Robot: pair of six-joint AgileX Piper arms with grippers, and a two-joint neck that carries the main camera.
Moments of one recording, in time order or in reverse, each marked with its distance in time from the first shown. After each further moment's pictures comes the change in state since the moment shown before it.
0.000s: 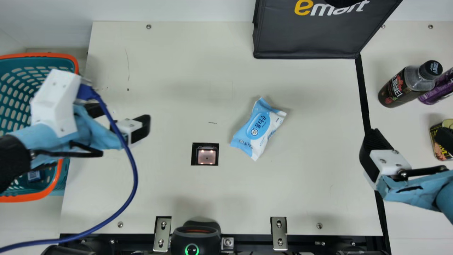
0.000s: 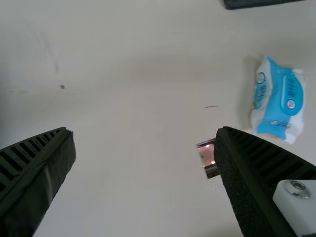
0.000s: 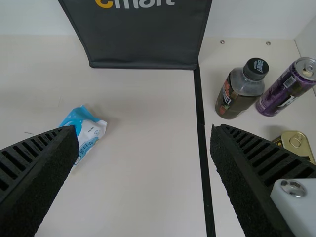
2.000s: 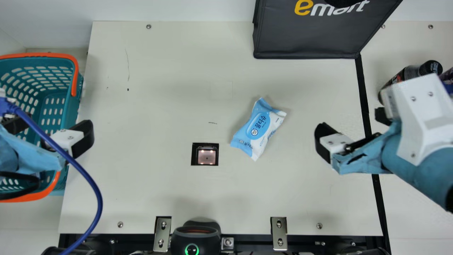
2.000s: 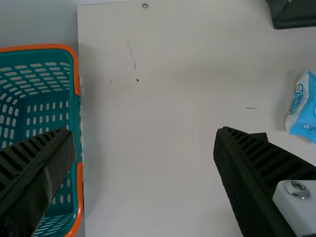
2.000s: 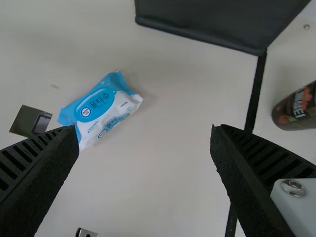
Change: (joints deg) left arm 4.3 -8.2 -13.0 12.8 18.3 -9.0; right arm 9.0 13.1 0.9 4.9 -1.9 -7.0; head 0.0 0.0
